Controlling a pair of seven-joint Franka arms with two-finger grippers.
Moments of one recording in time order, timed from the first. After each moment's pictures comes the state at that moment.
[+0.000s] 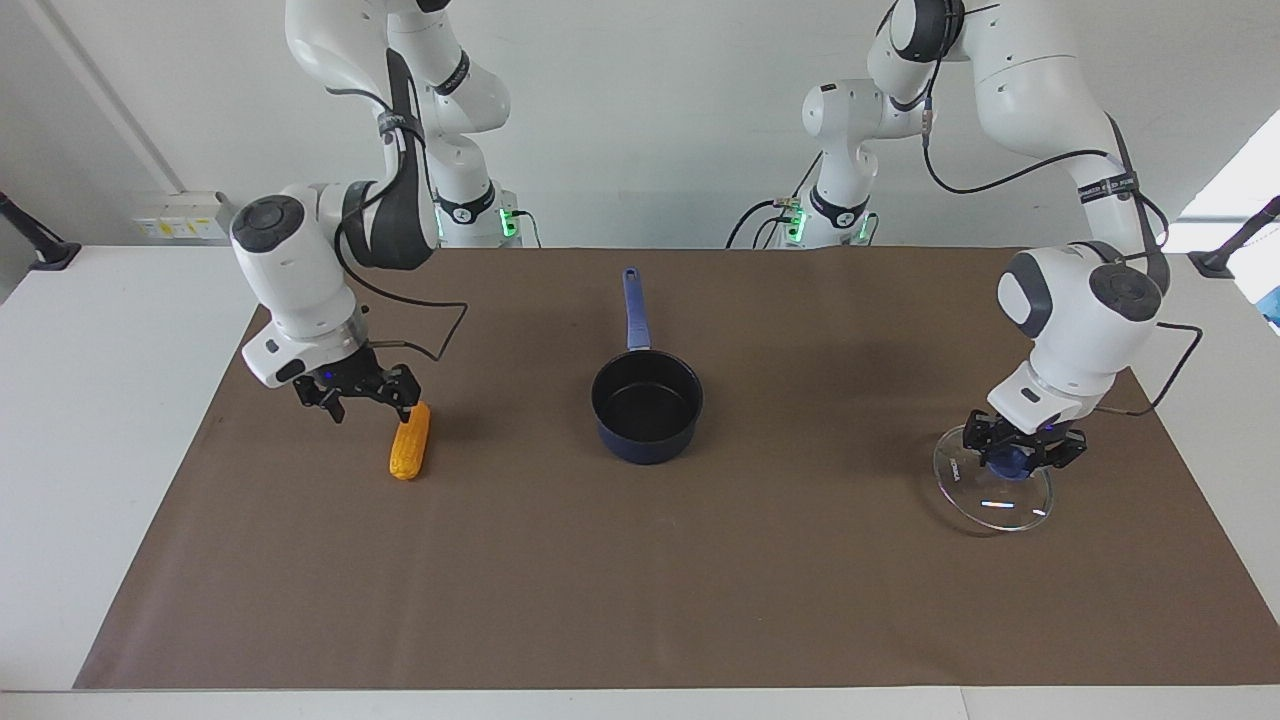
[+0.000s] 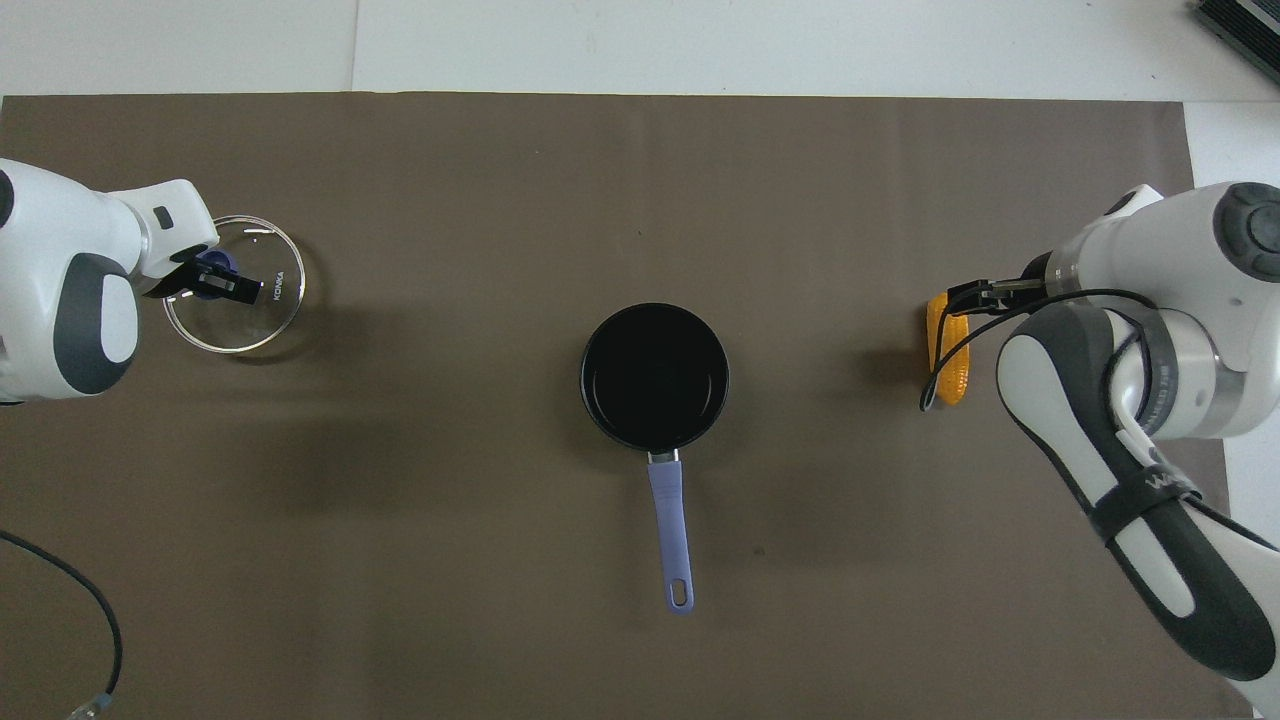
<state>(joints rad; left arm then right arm) 0.00 0.37 0.02 -1.82 0.04 2.33 0.40 0.06 0.25 -0.08 -1.92 0.01 2.25 -0.01</state>
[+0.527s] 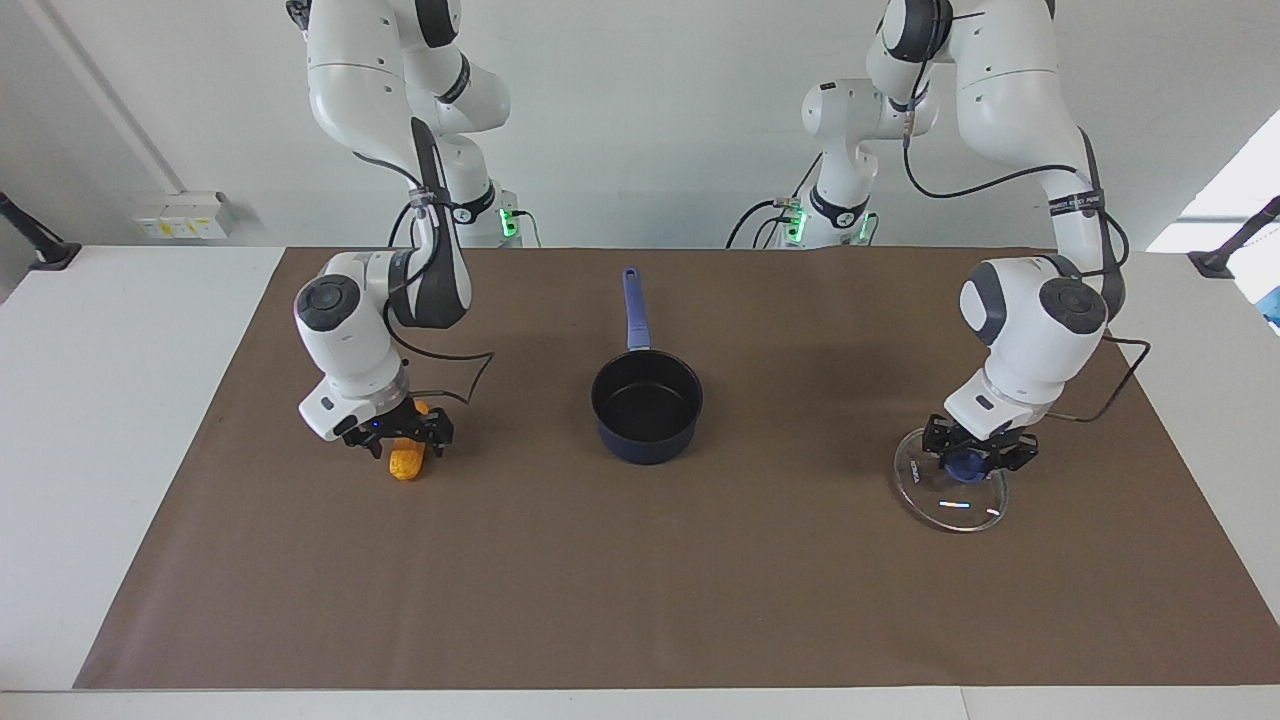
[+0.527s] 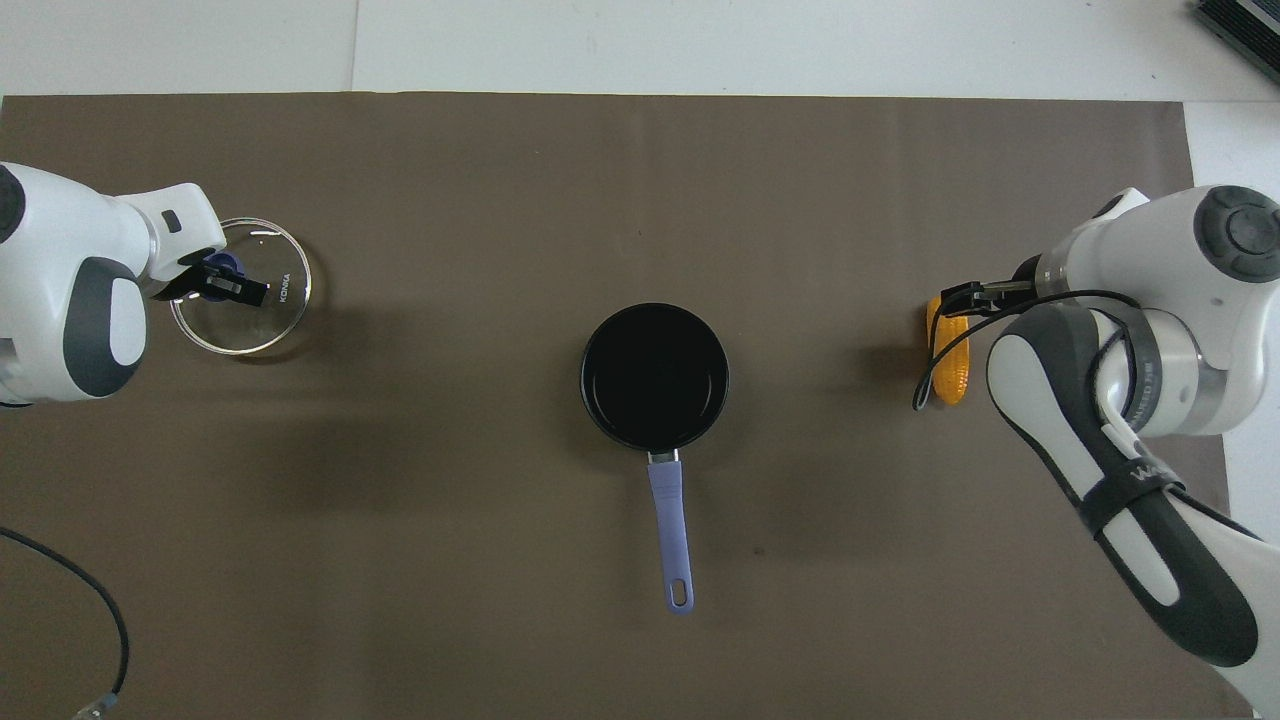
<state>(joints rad) -0.04 0.37 0.01 -1.87 0.03 2.34 0.33 0.11 0.36 -0.08 -1.95 0.01 2.36 0.00</state>
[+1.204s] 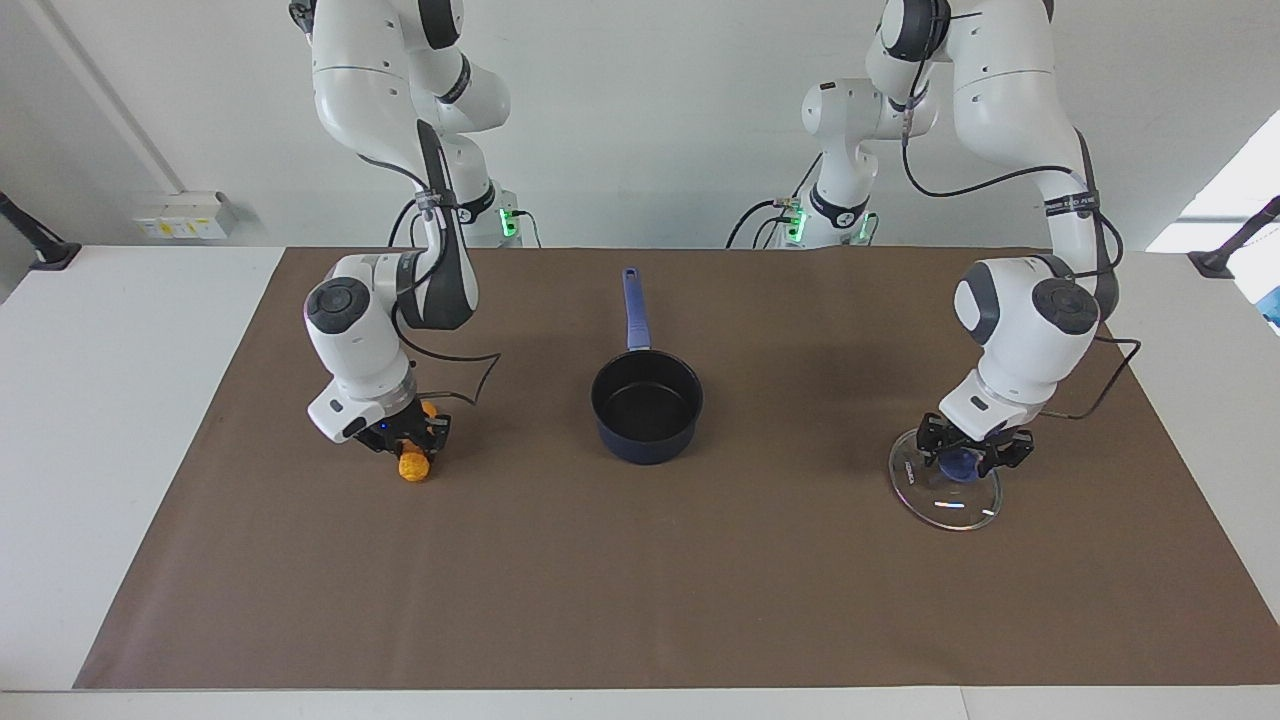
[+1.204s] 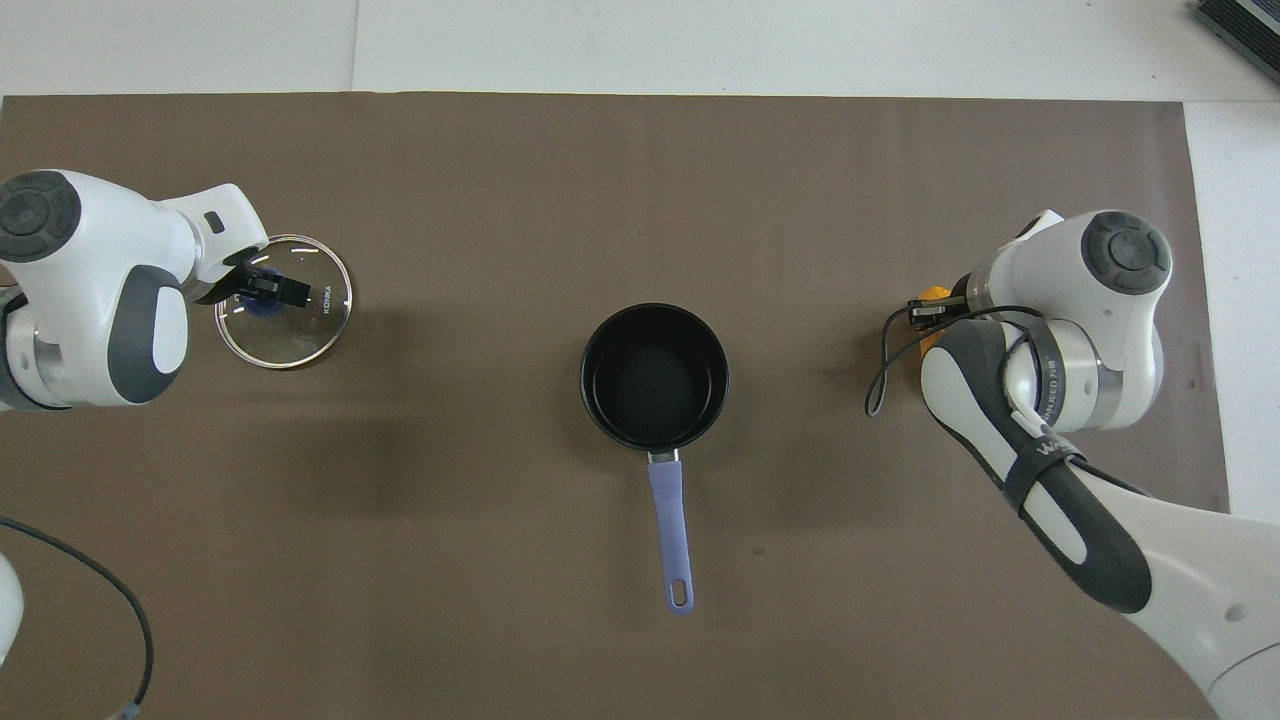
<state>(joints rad) -0.05 0.35 0.01 -1.83 0.03 2.32 0.28 0.11 0.36 -0.09 -1.92 0.01 2.36 -0.01</state>
